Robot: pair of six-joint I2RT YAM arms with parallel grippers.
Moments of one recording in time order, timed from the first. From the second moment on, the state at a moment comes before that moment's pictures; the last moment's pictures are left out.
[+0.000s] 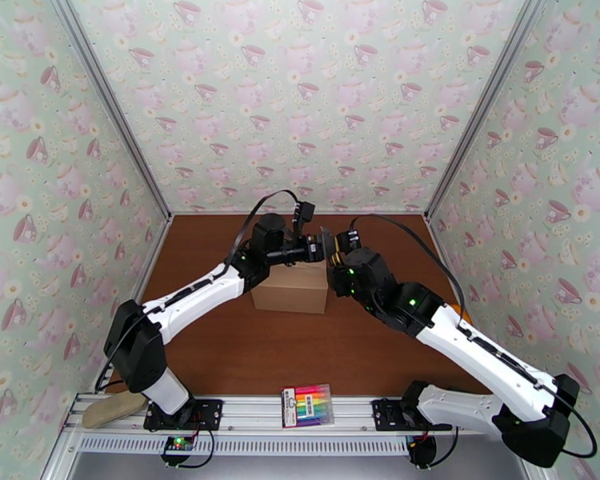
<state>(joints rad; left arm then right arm) -0.71 1.65 1.36 0.11 0.53 -0.73 0.82 1.13 1.18 -0.68 0.38 0.32</state>
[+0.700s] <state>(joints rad) -0.71 1.67 1.36 0.14 0.55 -0.76 0.82 1.12 1.19 -0.65 0.37 0.32</state>
